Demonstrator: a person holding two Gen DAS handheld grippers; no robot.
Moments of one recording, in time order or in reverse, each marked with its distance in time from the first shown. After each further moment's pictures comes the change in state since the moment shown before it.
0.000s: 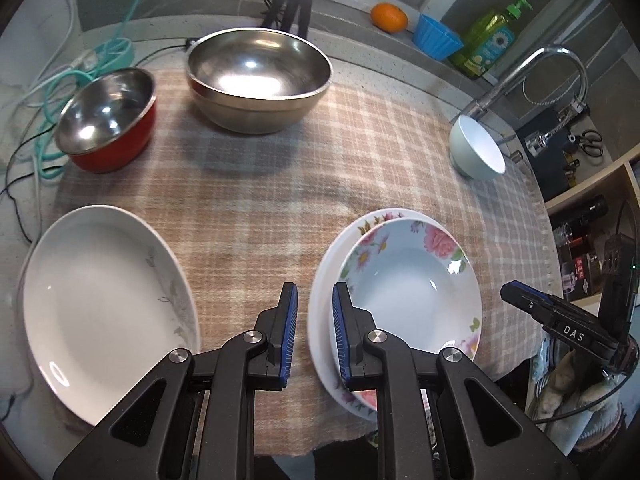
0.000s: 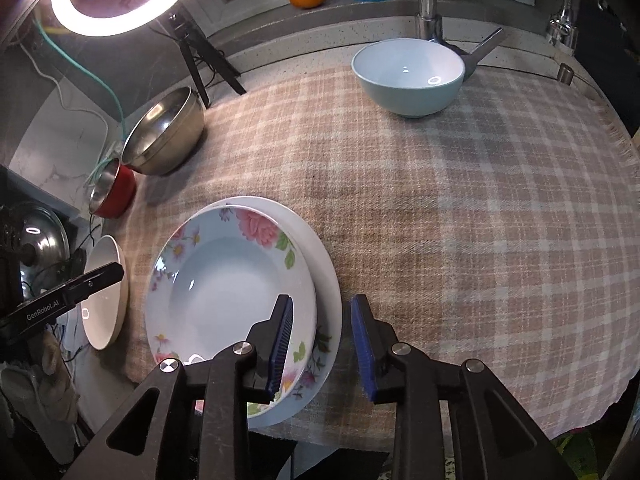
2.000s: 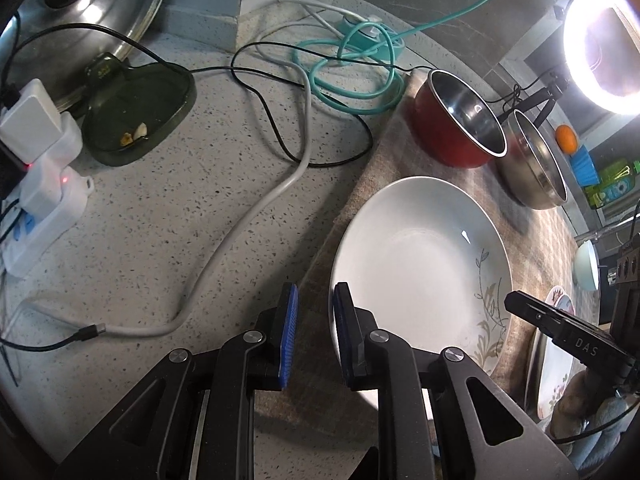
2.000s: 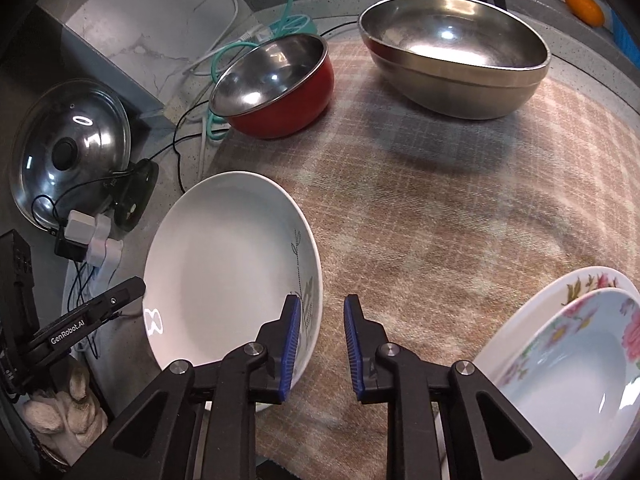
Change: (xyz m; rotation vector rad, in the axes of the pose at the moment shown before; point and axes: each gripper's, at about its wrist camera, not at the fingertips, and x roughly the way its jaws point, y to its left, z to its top) left arm -0.049 0.220 -0.069 -0.446 -0.111 0.208; right arm 0.132 0.263 0.001 -0.365 0.189 0.167
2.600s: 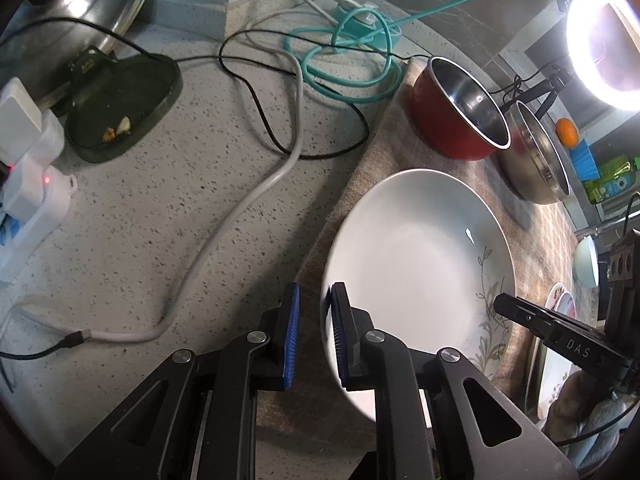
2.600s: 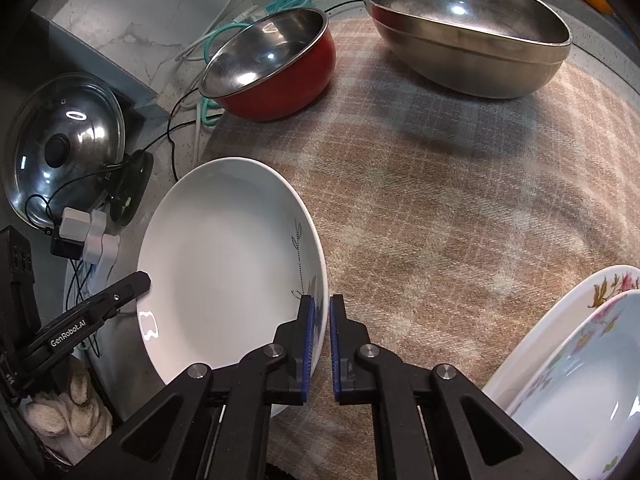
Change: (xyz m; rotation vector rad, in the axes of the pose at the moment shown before) left arm 0.013 -0.004 0.004 0.004 0.042 -0.015; right arm 0.015 0.002 0.001 0.013 0.051 0.018
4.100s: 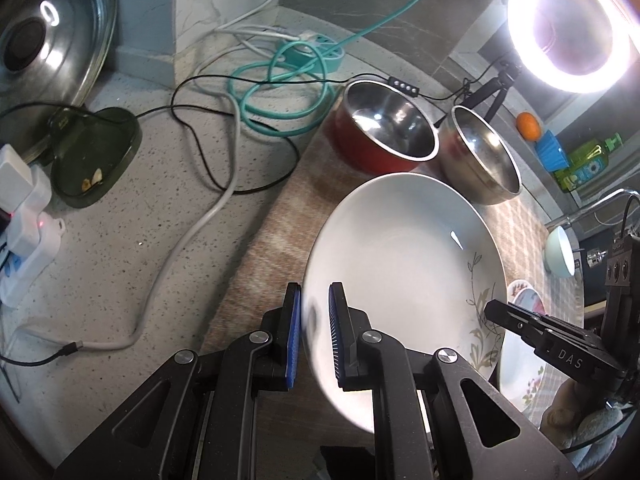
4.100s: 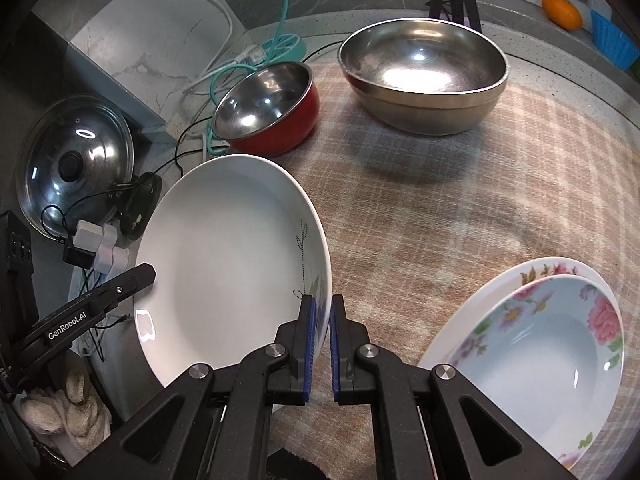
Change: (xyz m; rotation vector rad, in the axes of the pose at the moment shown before) left arm -0.038 -0.050 0.004 0.095 -0.070 -0.051; right arm -0.061 -0.012 -0.010 0.011 -0.091 -0.026
